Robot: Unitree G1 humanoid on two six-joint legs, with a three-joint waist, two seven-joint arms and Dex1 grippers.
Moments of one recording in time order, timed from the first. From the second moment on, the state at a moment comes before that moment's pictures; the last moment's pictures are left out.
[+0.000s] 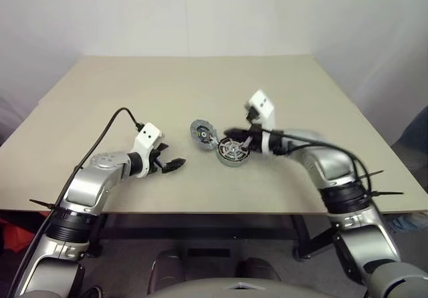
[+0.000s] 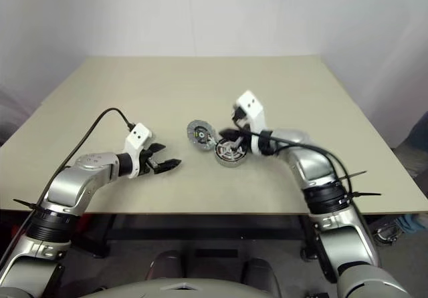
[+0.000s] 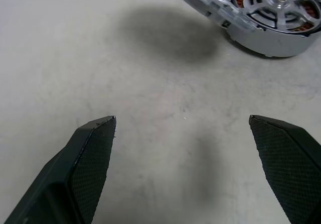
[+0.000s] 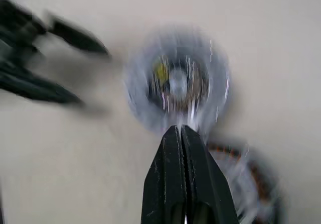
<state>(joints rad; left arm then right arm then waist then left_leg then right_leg) -0.32 0.55 -0.09 -0.09 -0.31 0.73 -0.72 -0.60 -0.48 0.17 -0.04 0.33 0.66 0.83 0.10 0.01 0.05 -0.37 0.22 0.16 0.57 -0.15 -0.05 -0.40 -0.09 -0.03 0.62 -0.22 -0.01</state>
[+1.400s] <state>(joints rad) -0.38 0.50 -0.11 -0.03 -0.31 0.68 -0.69 -0.94 -0.63 0.64 0.58 -0.42 -0.58 1.37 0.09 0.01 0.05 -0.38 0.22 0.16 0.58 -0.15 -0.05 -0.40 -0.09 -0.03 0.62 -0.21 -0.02</state>
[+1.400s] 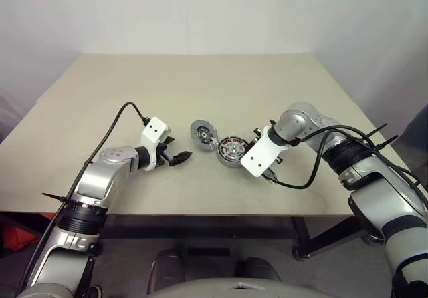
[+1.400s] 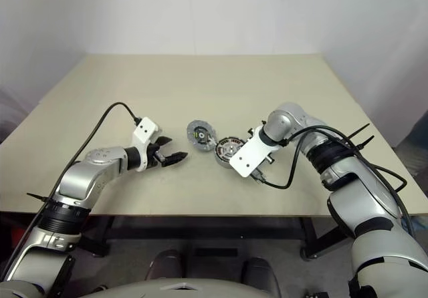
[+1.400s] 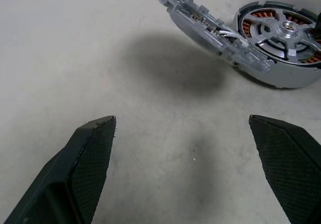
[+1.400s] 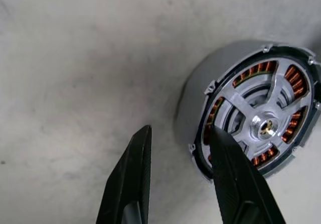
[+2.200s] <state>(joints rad) -0.38 0.48 -0.11 -0.02 -0.31 0.68 -0.67 -0.92 -0.60 0.63 0.58 -0.45 -0.55 1.30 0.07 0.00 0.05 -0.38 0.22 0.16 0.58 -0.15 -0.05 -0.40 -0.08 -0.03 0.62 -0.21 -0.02</state>
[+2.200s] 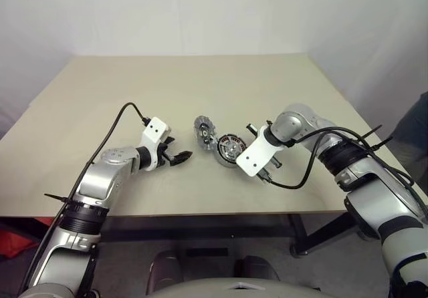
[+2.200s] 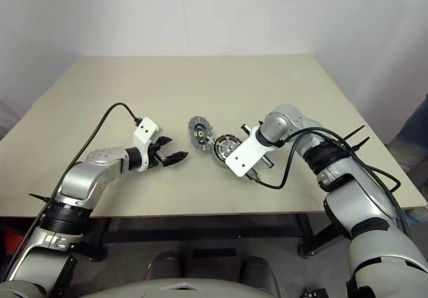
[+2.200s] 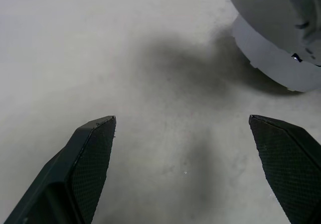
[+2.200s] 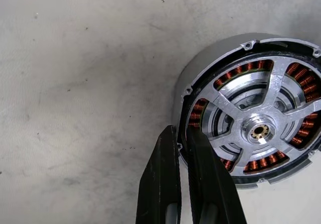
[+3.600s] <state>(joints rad) -0.25 0.46 -0.06 -0.10 -0.31 0.69 -0.58 -1.94 -0.17 0.26 2.06 0.52 1.34 0.52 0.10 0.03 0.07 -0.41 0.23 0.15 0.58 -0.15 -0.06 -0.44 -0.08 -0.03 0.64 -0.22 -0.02</state>
